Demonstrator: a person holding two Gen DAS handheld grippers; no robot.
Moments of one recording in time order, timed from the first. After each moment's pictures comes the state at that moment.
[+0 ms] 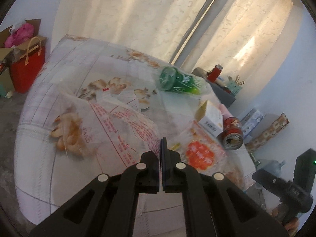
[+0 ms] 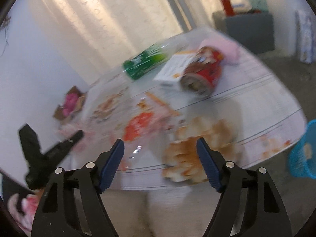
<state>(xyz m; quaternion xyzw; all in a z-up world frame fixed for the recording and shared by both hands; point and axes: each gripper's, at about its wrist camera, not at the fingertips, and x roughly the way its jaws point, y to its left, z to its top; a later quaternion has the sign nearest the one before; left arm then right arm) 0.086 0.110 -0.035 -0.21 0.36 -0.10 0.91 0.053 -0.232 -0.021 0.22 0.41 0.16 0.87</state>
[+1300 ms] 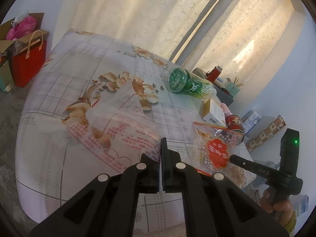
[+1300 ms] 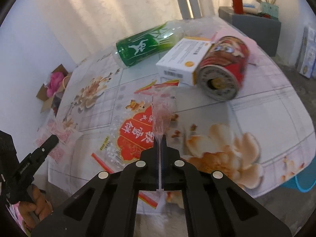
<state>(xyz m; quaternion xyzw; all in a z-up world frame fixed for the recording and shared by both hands) 0.073 0.135 -0.049 -0.22 0.35 -0.11 0.90 0.105 -0.188 -0.041 0.13 0.45 0.12 0.88</state>
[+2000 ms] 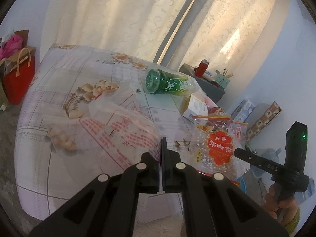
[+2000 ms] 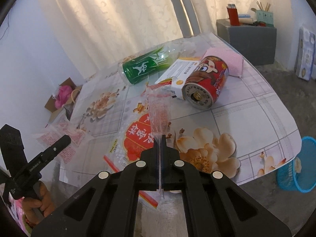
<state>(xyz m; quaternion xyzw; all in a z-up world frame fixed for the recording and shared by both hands) 0.070 0.095 -0.021 -0.17 0.35 -0.14 0.91 0.069 -0.218 -0.015 0.15 0.40 0.13 0.89</state>
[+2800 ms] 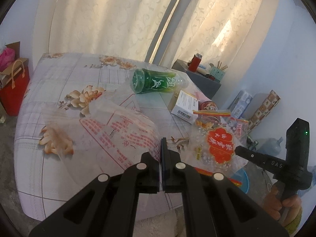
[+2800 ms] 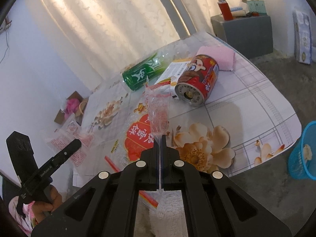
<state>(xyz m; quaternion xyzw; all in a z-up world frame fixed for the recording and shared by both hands) 0.073 0.070 -0.007 -0.14 0.35 -0.16 0.91 0.057 -0.244 -0.016 0.22 0.38 0.14 0.89</state>
